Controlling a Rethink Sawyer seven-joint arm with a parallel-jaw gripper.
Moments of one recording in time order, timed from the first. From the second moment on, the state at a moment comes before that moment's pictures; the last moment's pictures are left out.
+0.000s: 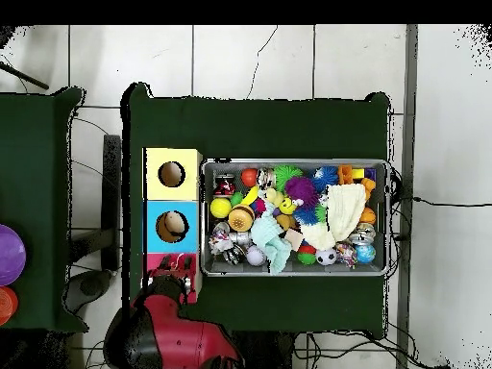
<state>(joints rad) 0.15 -0.81 -0.06 2.28 0.21 -0.27 1.62</state>
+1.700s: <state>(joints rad) 0.23 -0.82 -0.07 2.34 0.23 -0.31 1.62</state>
